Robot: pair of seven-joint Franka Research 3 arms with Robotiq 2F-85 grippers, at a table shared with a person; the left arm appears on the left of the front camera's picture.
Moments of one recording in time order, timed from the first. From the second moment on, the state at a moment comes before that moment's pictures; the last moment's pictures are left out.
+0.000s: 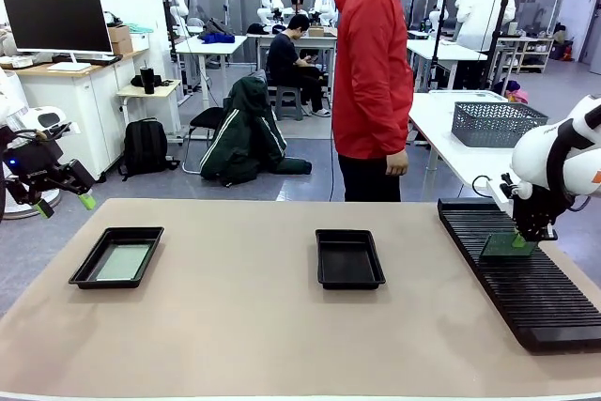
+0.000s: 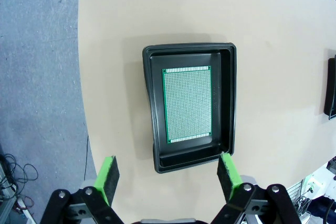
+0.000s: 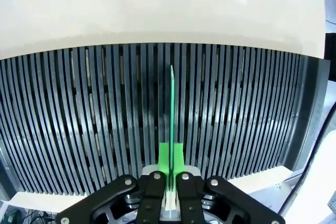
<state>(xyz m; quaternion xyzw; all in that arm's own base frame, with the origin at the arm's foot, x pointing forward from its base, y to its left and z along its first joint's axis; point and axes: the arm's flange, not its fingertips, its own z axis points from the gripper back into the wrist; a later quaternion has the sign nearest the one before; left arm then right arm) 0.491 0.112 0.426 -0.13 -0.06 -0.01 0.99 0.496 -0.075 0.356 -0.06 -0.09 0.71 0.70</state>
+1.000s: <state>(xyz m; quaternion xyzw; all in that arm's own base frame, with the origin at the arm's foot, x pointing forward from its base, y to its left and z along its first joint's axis) 0.491 0.112 0.426 -0.13 -0.06 -0.01 0.99 0.495 -0.075 0.365 -0.06 -0.09 0.71 0.70</state>
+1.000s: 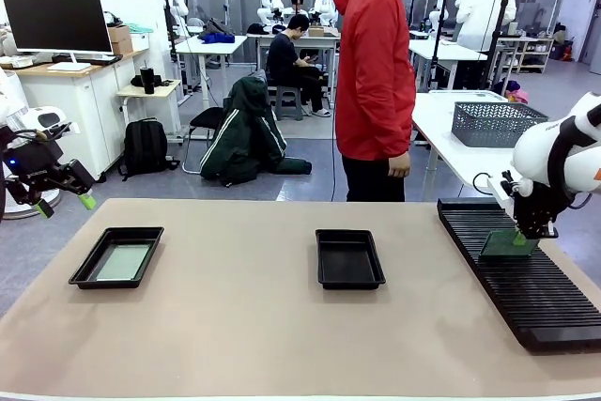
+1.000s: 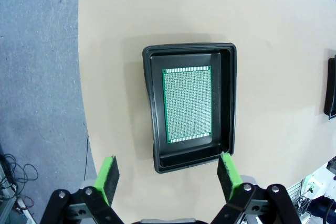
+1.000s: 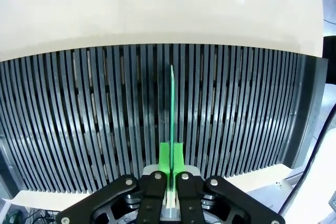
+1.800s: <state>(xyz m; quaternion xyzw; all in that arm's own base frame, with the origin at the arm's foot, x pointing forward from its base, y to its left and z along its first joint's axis) 0.491 0.112 0.426 -0.13 -0.06 -0.01 0.99 0.490 -0.069 0.503 0.01 -0.05 0.66 0.75</state>
